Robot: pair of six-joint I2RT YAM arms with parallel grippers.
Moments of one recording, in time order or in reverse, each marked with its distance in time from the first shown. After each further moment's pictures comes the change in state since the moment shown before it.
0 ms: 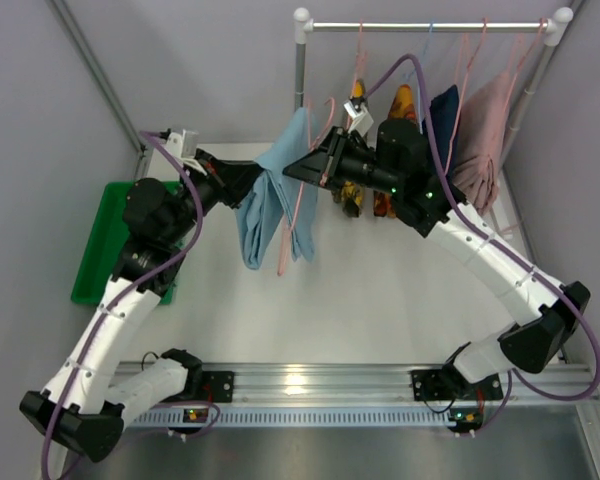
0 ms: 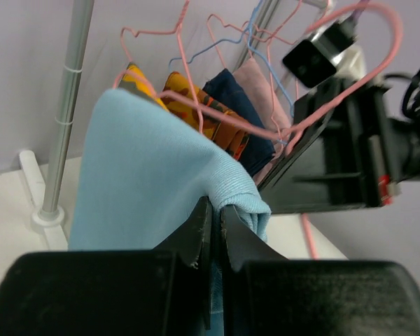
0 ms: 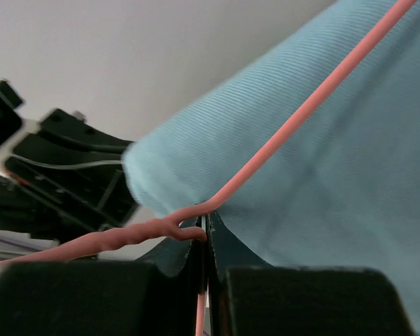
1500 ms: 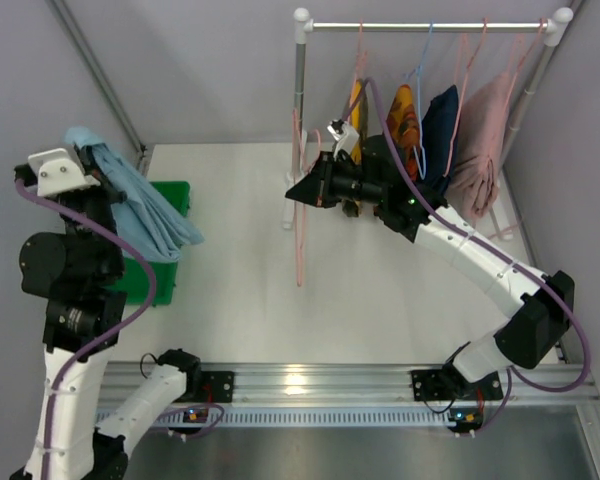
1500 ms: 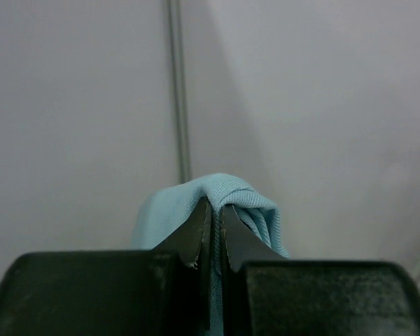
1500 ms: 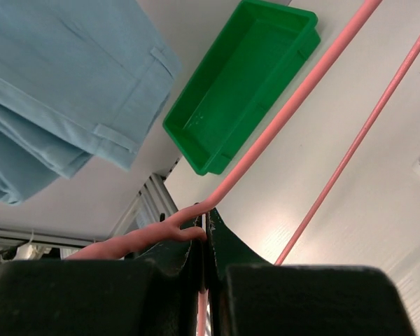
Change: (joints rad) left arm 0.079 -0.175 0.306 -0.162 -0.829 0.684; right arm -0.010 0.032 -0.155 0.032 -0.036 -0.280
